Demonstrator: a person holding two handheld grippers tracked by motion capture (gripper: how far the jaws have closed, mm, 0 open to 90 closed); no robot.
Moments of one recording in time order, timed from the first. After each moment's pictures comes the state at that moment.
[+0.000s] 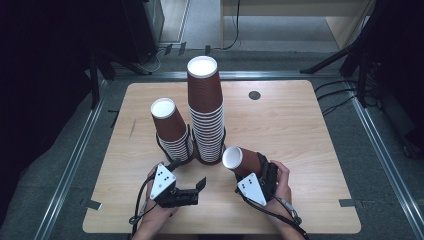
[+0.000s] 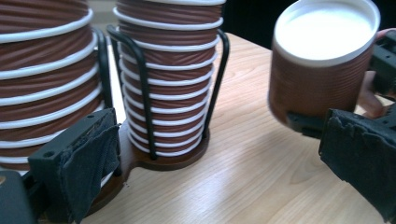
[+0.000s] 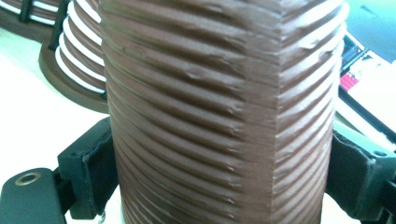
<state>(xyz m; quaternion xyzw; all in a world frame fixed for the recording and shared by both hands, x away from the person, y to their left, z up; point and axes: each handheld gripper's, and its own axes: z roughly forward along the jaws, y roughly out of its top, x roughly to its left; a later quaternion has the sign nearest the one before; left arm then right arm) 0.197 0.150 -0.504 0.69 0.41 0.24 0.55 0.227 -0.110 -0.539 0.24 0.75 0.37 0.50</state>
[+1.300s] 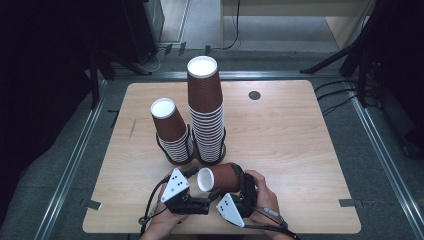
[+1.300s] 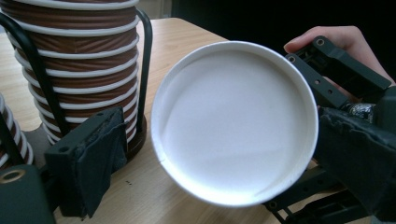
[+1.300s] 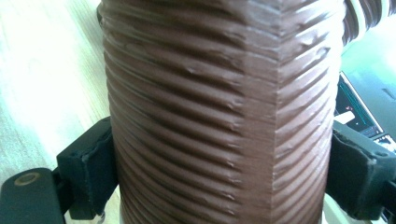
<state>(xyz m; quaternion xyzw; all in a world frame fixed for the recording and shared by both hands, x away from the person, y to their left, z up) 0.190 0.124 -0.503 0.72 0.37 0.17 0.56 0.197 -0.071 -0.552 0.08 0.77 0.36 0.52</state>
